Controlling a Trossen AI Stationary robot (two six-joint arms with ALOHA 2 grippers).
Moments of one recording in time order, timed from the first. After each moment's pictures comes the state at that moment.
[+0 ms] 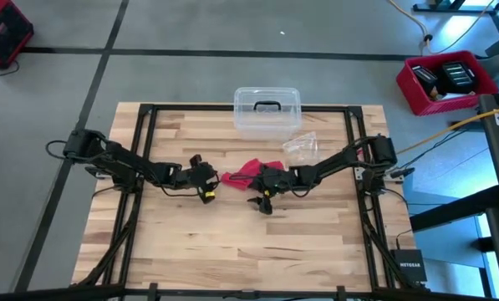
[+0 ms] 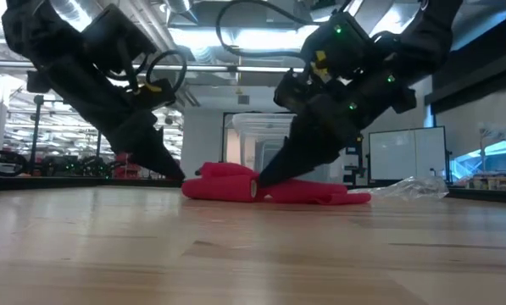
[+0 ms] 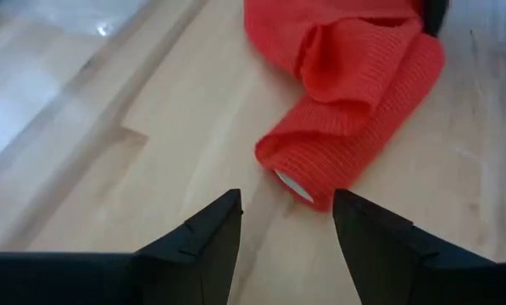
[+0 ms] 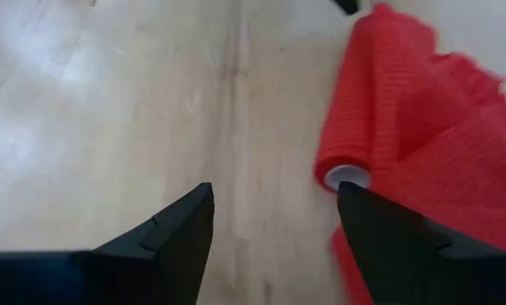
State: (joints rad) left arm -0.10 1.46 0.42 0.32 -0.43 -0.25; right arm 0.06 1.88 0.83 0.41 -0.03 0.11
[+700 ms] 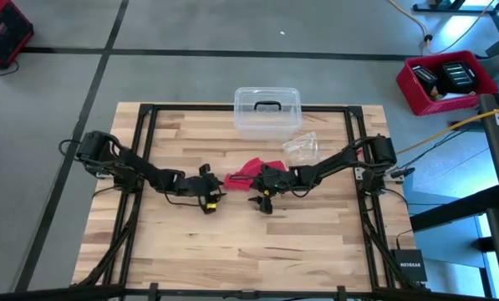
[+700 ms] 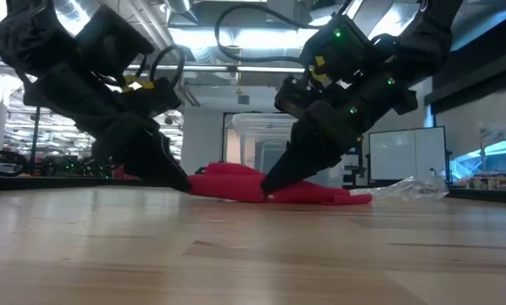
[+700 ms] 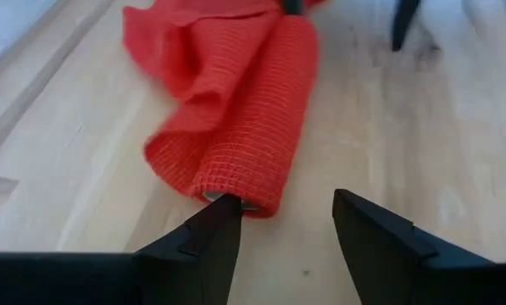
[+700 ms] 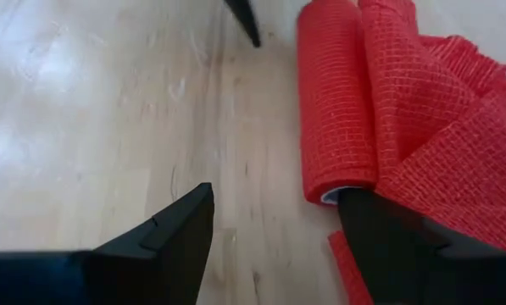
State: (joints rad) left arm -0.18 1.60 0.42 0.53 -0.34 -0.17; right arm 0.06 1.89 0.82 0.39 -0.01 0.13
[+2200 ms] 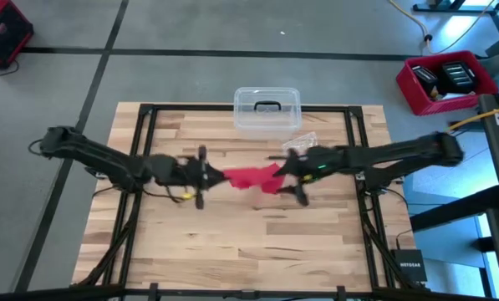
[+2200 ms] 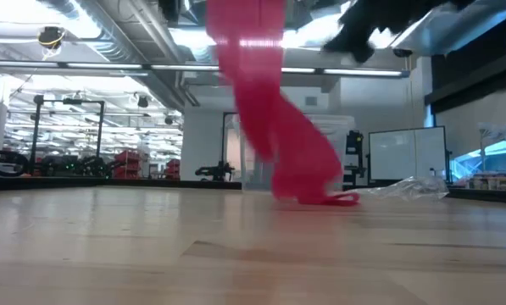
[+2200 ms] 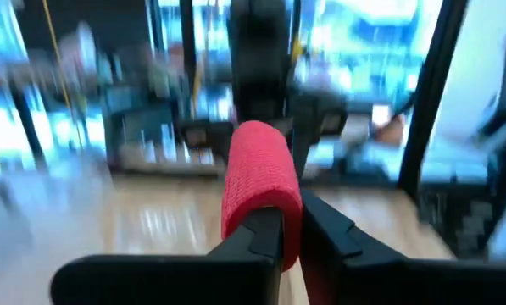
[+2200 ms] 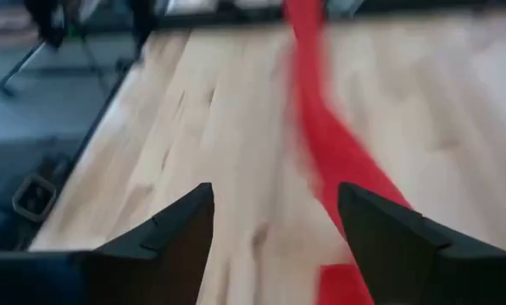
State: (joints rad) left arm -0.25 1.09 0.70 0.42 -0.30 0.01; right arm 0.07 1.13 0.83 -0.18 -0.08 0.09
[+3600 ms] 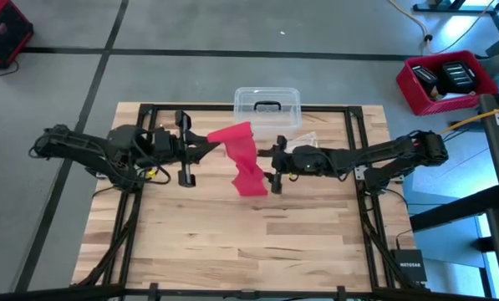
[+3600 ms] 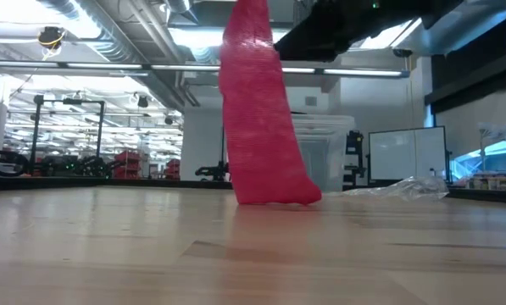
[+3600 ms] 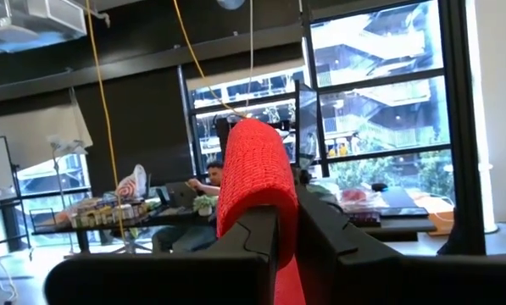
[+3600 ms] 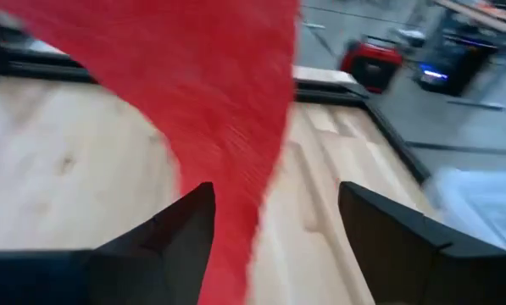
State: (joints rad) left arm -0.23 1.06 1.05 0.36 -0.34 0.25; right arm 0.05 1.39 0.83 0.27 0.16 -0.11
